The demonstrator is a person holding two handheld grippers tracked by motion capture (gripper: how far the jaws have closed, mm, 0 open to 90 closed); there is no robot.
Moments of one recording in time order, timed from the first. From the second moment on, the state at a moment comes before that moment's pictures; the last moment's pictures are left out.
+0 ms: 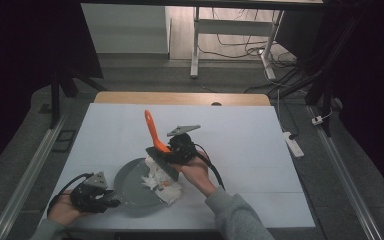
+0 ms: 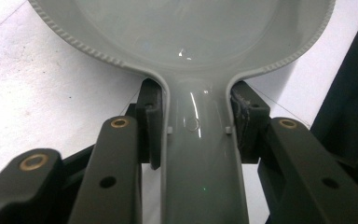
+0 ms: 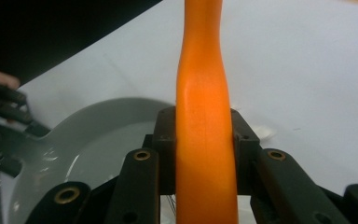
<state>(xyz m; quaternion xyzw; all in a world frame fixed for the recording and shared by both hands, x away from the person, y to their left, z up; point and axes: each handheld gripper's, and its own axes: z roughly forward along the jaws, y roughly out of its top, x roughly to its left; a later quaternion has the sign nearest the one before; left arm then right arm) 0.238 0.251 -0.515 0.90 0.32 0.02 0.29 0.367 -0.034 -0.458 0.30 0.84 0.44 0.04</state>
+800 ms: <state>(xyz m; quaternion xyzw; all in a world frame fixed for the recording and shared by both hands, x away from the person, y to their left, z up) 0.236 0.254 -0.517 0.90 0.32 0.02 0.28 0.435 -0.030 -0.478 0.35 0.85 0.38 0.11</state>
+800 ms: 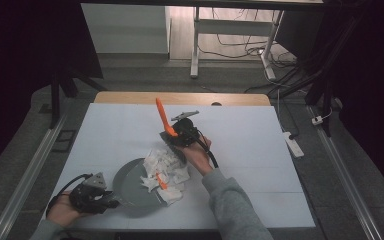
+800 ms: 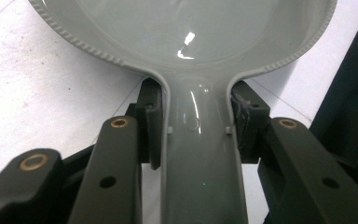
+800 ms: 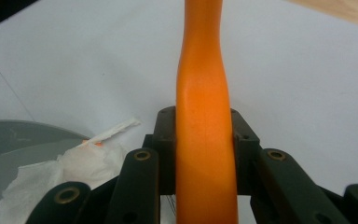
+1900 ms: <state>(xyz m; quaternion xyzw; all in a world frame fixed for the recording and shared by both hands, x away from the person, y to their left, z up) 0.237 0.254 -0.517 0.90 0.33 0.02 0.29 0.394 -0.019 -0.452 0.27 0.87 0.42 0.07</state>
